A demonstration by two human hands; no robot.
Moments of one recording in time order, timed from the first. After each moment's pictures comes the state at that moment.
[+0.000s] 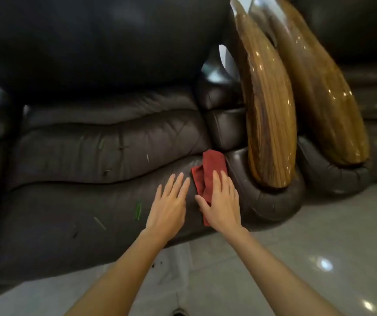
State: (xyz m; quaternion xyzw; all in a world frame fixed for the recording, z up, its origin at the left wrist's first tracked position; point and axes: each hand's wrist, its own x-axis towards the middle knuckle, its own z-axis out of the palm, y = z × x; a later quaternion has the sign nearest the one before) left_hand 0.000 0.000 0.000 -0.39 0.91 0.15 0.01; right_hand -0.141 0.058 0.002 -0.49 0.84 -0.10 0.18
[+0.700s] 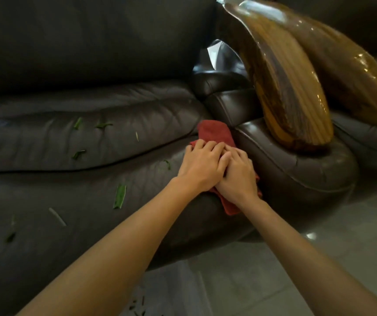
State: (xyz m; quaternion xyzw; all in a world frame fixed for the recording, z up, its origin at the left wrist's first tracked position) left_hand -0.082 -0.039 -0.114 -0.30 0.94 0.08 -0.17; right_hand -0.167 0.036 -0.137 -0.54 0.77 -0.32 -0.02
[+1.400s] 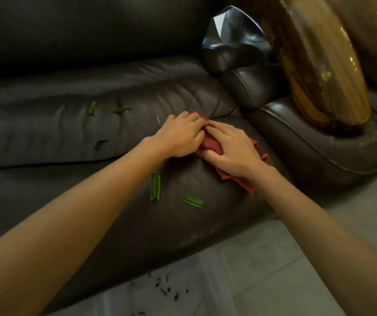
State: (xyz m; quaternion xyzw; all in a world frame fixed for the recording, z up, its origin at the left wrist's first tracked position) left_hand -0.010 -0.136 -0.097 -0.23 0.97 0.05 -0.05; right_hand -0.130 -0.020 -0.116 -0.64 0.75 -0.17 0.04
